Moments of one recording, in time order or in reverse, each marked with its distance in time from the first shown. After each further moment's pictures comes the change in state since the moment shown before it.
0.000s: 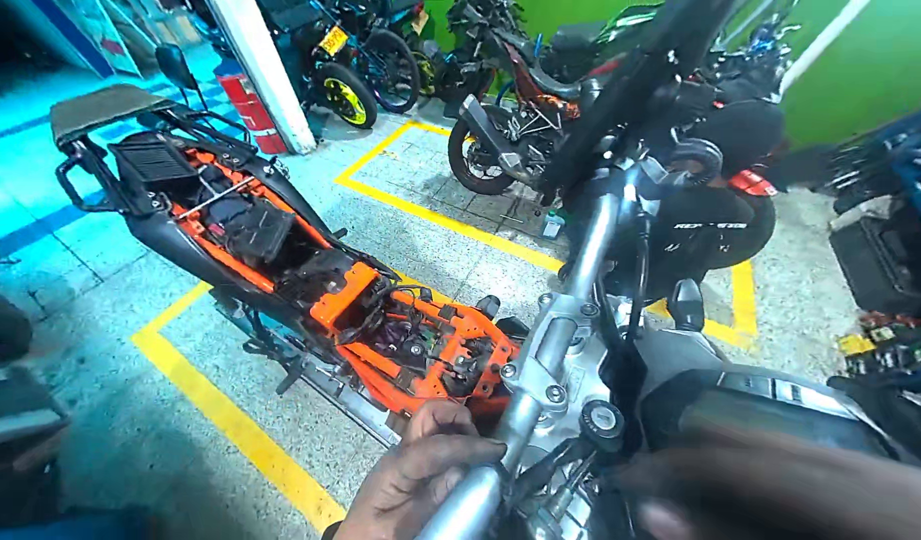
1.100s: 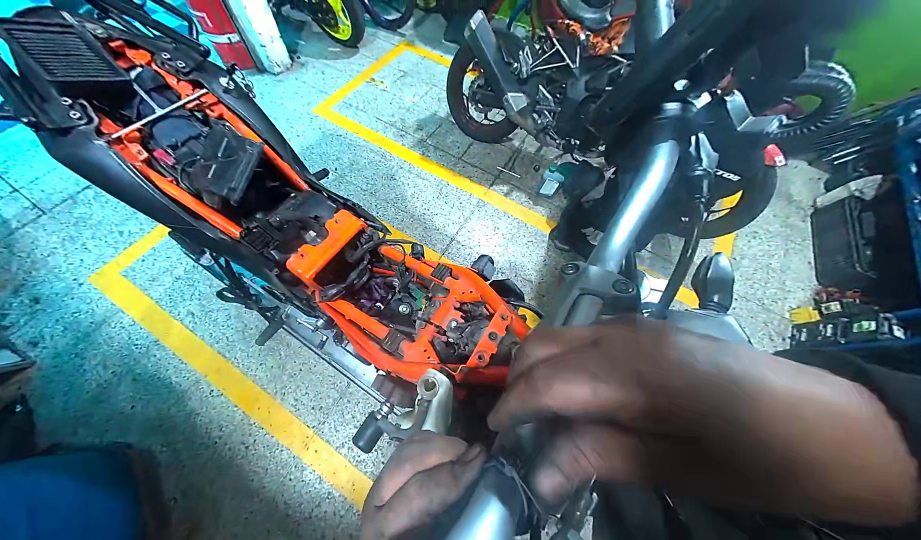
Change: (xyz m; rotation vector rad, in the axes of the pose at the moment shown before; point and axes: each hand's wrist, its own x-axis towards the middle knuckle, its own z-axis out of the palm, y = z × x) left_hand -0.020 -0.015 0.038 0.400 0.398 0.289; right_hand 0.116 0.042 0.024 -0.032 -0.221 -0.498
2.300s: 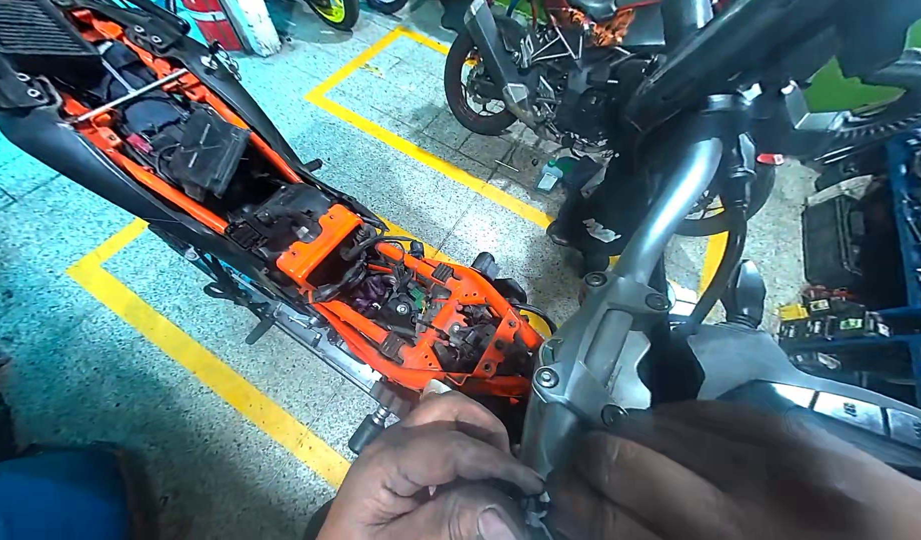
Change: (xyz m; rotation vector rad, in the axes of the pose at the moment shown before) left_hand 0.057 -0.008 -0.030 -0.454 -0.351 -0.381; right_hand -0.012 -0.034 0.002 -0.448 -0.097 -0.032
